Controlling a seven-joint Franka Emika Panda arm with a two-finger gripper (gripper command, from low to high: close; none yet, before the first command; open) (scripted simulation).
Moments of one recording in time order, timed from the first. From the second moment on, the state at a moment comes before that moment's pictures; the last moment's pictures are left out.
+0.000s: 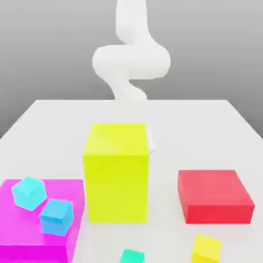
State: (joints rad) arm 0.05 -0.71 -0.02 -2.30 0.02 2.33 0.72
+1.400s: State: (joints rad) arm 0.37 0.42 -0.04 -2.31 0.04 2.73 -0.10
